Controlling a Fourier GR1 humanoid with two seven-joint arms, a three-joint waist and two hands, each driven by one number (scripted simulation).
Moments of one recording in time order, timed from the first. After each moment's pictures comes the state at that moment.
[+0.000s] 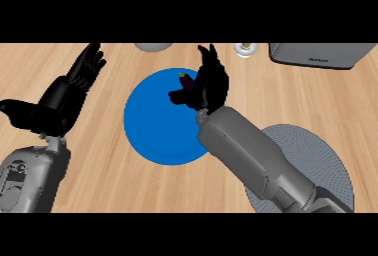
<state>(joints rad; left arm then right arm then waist) -0.38 0.26 0.00 -1.56 0.06 -0.07 0.11 -0.99 -0.01 0.60 -0.81 0.57 -0.85 0.90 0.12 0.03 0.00</state>
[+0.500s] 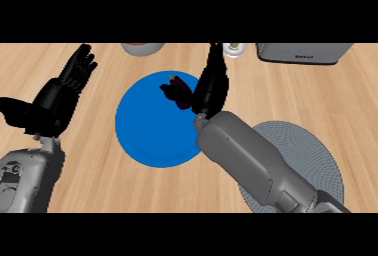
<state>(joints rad) -0.36 0.27 0.04 -1.53 0.05 -0.06 0.11 -0.96 -0.01 0.61 -0.88 0.44 -1.11 0.80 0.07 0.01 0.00</state>
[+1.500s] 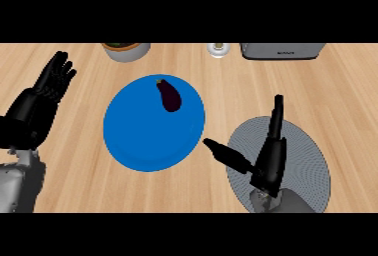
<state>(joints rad) -0.27 0.30 0.10 -1.62 0.06 -0.08 0.14 -0.27 -0.23 0.65 -1.61 0.56 -1.12 0.68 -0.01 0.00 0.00</state>
